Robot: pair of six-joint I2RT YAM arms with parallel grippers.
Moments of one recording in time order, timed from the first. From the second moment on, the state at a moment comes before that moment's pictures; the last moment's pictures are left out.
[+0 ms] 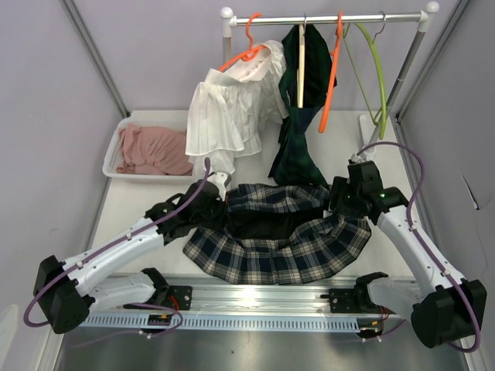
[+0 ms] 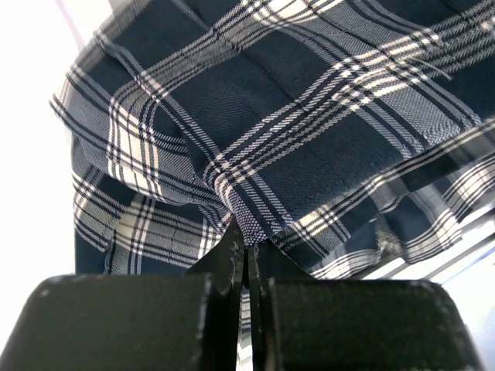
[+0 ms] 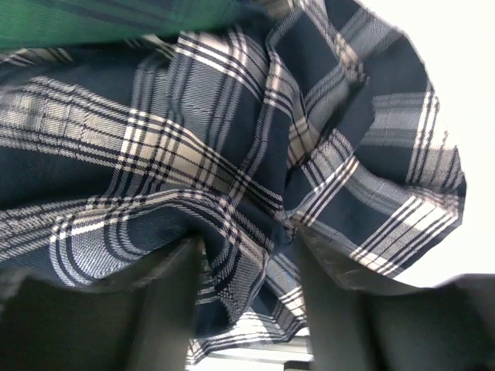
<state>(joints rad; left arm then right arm) -0.78 1.05 0.82 -0.54 -0.07 -0.44 0.28 1.08 0.92 -0.79 0.02 0.43</state>
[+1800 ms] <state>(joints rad) -0.79 1.18 0.82 -0.43 0.04 -0.46 -0.08 1.58 2.16 -0.64 -0.16 0.28</state>
